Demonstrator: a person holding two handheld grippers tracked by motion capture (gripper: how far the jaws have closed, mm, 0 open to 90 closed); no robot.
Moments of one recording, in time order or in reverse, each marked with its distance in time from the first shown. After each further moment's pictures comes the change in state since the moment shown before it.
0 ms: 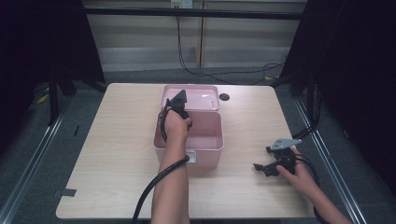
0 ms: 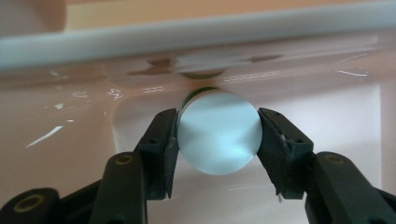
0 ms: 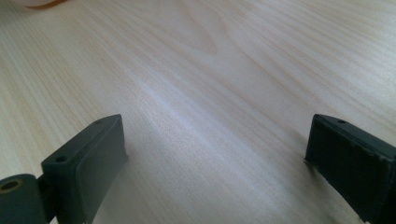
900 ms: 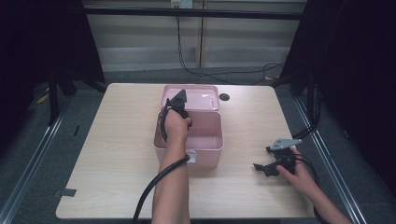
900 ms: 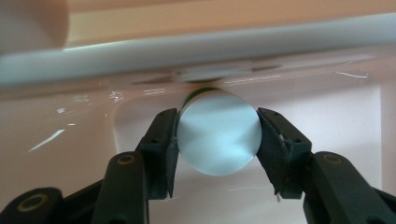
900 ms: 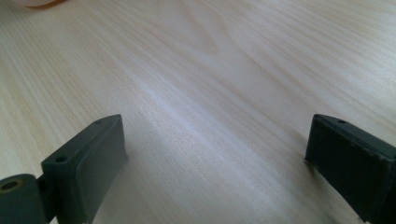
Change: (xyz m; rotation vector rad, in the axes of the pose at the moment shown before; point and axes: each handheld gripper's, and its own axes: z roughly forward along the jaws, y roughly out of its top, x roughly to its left) left arm 0.000 0.002 0.000 0.003 0.001 -0.009; right arm 0.000 0.000 0.000 0.000 0.000 0.000
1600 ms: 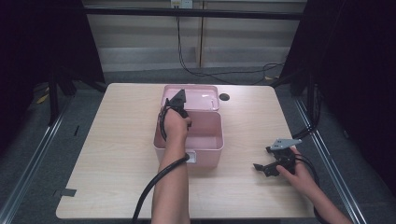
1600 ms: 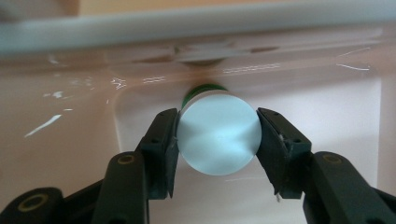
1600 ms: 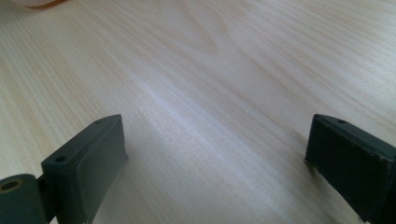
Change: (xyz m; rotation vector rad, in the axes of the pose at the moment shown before) left arm 0.002 0.000 -0.002 0.040 -0.006 -0.006; right arm 0.000 0.000 0.000 0.000 0.000 0.000
